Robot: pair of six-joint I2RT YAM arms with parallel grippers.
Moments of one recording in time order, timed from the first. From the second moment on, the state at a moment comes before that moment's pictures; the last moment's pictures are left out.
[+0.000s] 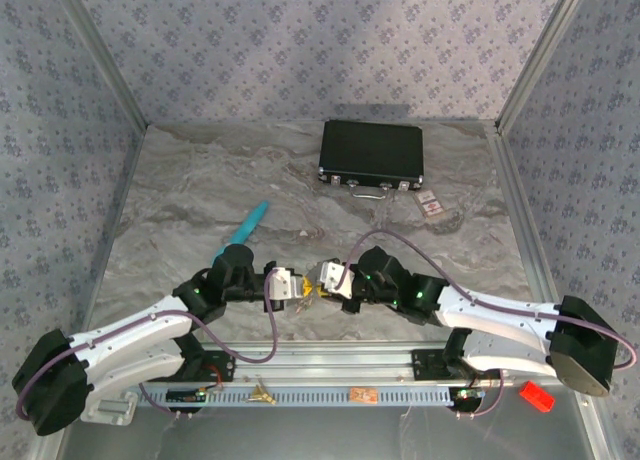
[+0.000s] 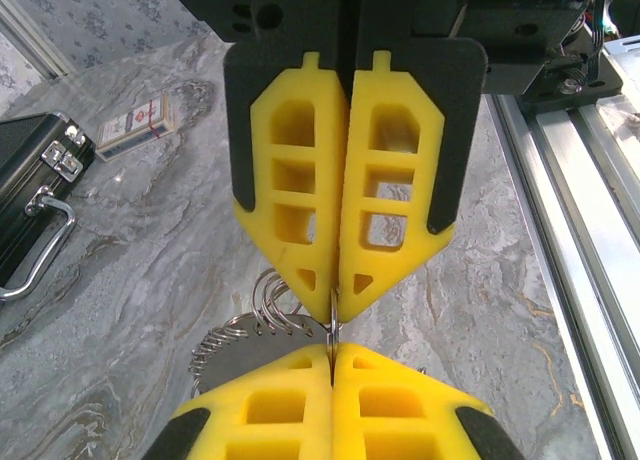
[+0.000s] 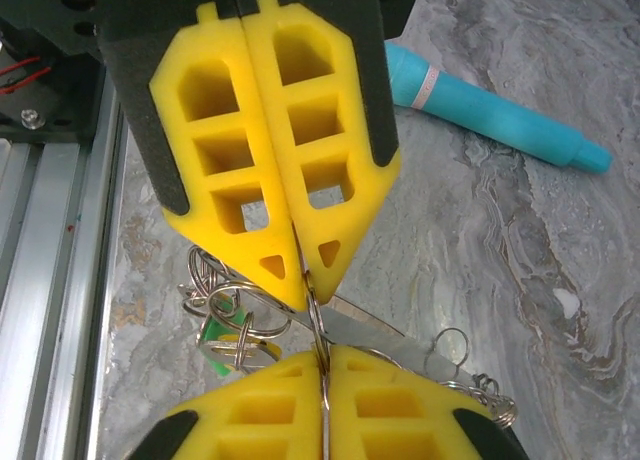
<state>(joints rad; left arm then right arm) -0.85 0.89 0.37 0.08 0.50 0.54 1.05 1.07 0.52 0.03 -0.19 -0.35</state>
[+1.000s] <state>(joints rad) -0.85 0.95 0.37 0.12 0.48 0.50 1.05 1.09 0.52 0.07 -0.19 -0.36</state>
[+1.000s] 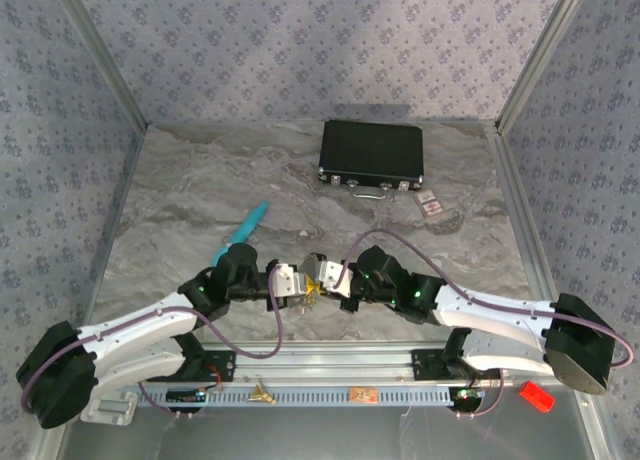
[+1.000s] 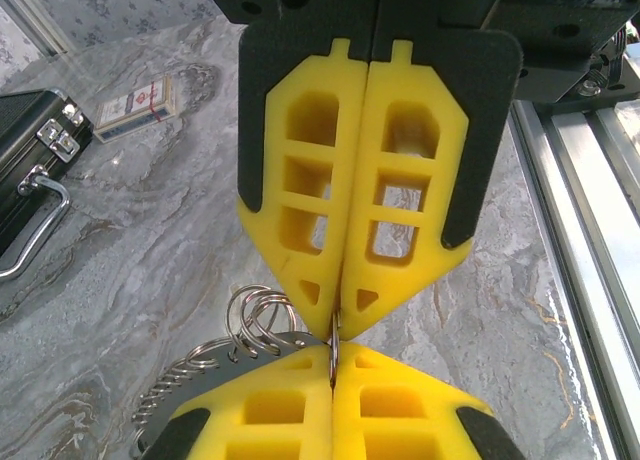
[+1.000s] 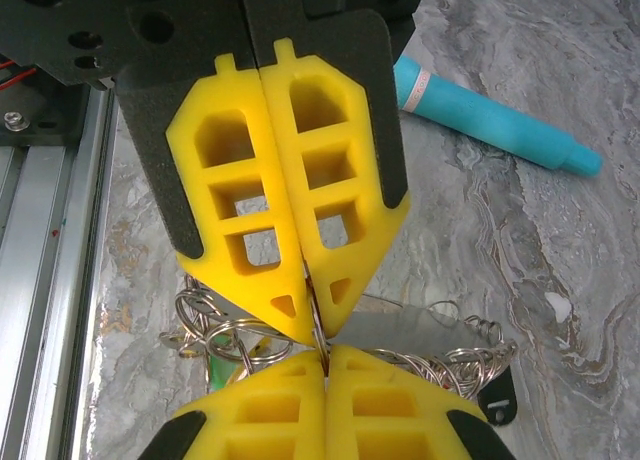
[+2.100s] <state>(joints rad) -0.80 0.86 0.67 -0.21 -0.14 0.50 0.83 1.05 0.63 -0.09 -0.06 -0.07</state>
